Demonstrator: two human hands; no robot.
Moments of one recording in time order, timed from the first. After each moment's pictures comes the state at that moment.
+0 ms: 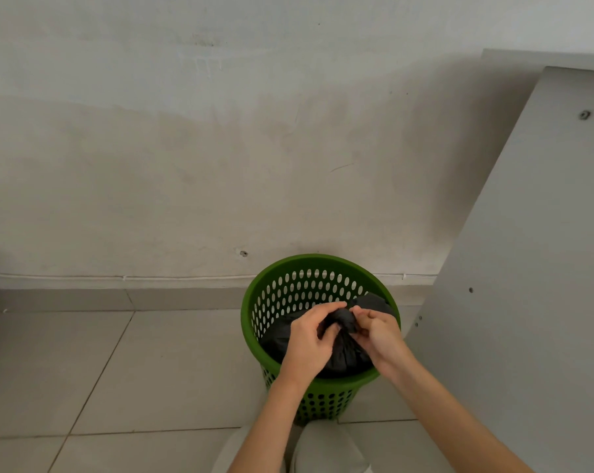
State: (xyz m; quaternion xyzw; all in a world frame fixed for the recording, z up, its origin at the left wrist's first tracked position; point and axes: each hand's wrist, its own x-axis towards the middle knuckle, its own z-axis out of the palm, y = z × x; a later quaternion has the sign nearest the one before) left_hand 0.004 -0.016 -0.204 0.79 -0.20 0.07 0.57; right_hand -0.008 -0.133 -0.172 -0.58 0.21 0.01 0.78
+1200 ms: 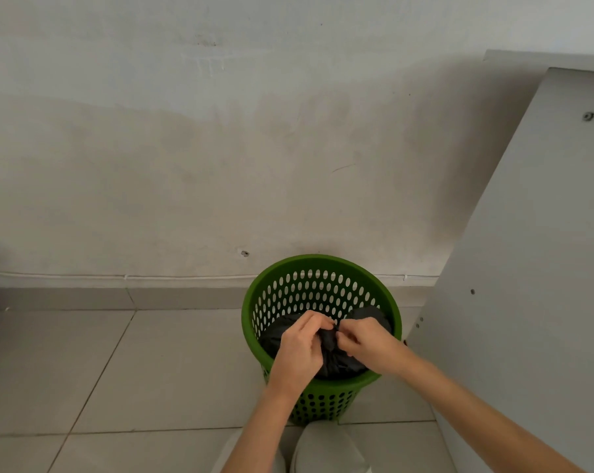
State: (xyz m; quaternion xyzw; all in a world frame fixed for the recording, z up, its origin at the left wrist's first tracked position) left_hand -0.003 0.000 -0.209 0.82 -0.25 0.13 0.50; right_hand -0.005 -0.144 -0.171 -0.95 -0.11 0.10 0.28
